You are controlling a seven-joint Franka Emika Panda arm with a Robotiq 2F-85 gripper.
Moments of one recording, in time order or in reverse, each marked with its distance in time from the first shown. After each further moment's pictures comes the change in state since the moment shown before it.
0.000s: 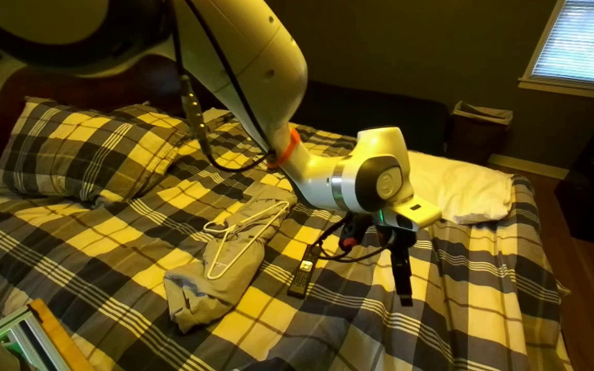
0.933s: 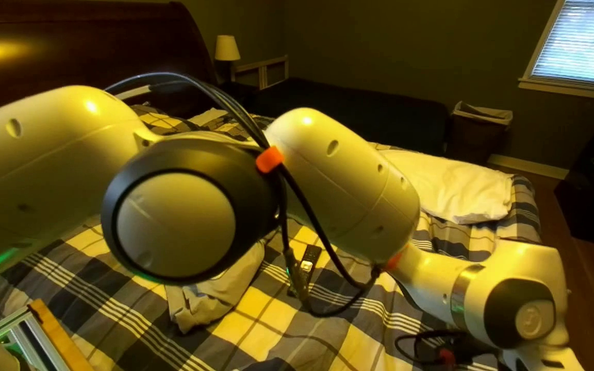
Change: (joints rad) arm -0.373 0.506 -0.064 0.661 0.098 -0.318 0.372
